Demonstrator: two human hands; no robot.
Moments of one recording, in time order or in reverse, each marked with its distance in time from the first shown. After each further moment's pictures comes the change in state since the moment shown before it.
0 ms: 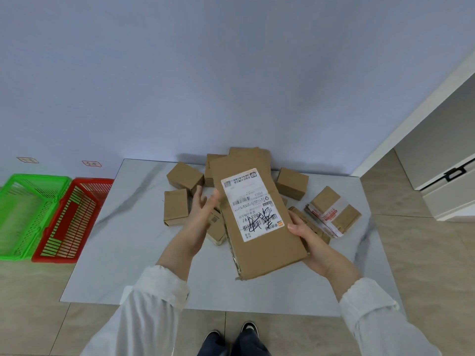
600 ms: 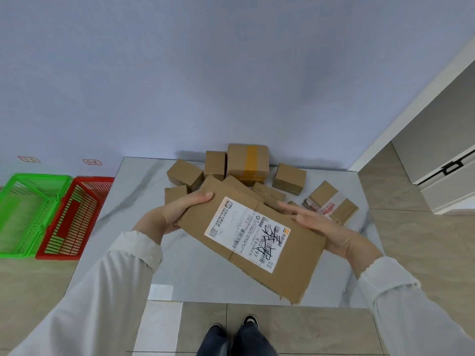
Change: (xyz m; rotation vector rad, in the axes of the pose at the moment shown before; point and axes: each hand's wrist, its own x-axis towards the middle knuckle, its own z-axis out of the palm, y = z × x) left_hand -0.009 0.037 -0.041 0.238 -0.235 -0.278; right_hand -0.016 -0.029 -0.022 -0.291 -0.135 0.048
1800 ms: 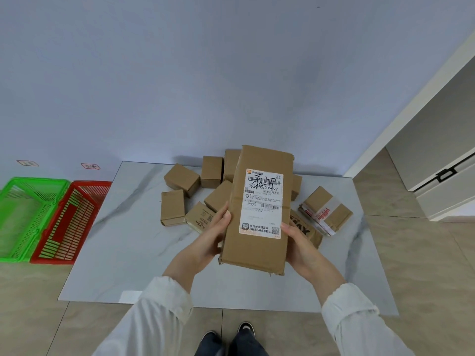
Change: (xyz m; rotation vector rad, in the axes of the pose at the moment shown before) left_hand 0.017 -0.052 0.077 -0.204 -0.047 0.227; right_hand 0.015 0.048 0.036 0.363 0.229 -0.062
